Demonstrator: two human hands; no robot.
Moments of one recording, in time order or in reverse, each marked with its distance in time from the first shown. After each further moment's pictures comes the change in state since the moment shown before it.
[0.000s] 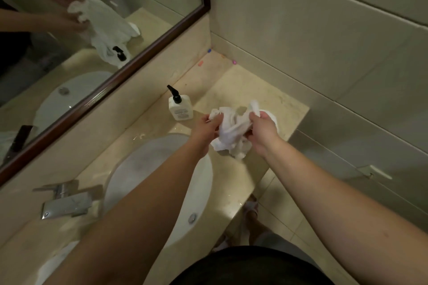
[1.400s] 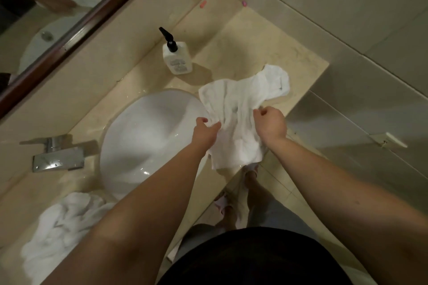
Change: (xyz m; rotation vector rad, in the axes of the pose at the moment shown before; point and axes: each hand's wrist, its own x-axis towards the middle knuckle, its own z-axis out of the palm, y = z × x) left_hand -0.009 -0.137 -0.021 0.455 0.201 -0.339; right_hand 0.038 0.098 -0.062 -1.013 0.154 -0.257
